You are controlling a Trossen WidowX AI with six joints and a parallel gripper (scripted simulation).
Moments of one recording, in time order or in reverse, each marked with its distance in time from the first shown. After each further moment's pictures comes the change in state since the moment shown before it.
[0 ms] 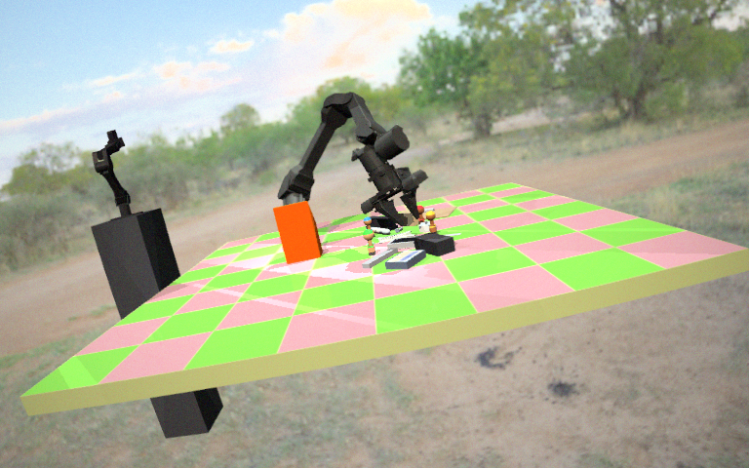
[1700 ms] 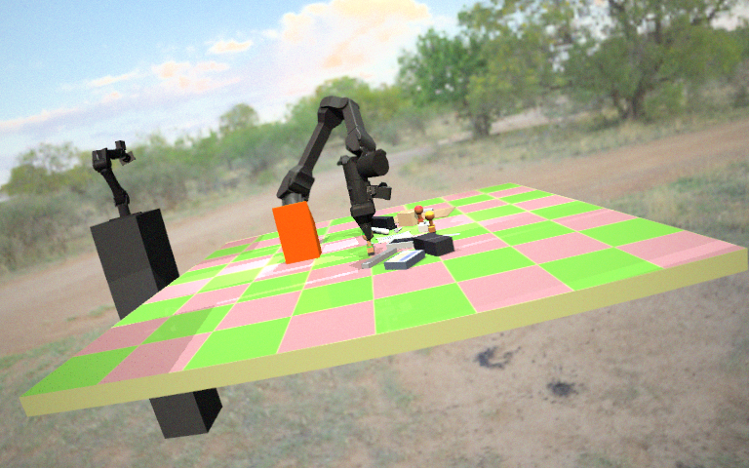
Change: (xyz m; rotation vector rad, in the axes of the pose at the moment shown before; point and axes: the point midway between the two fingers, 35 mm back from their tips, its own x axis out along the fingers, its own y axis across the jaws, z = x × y) arm -0.009 0.136 0.014 0.923 0.279 0.225
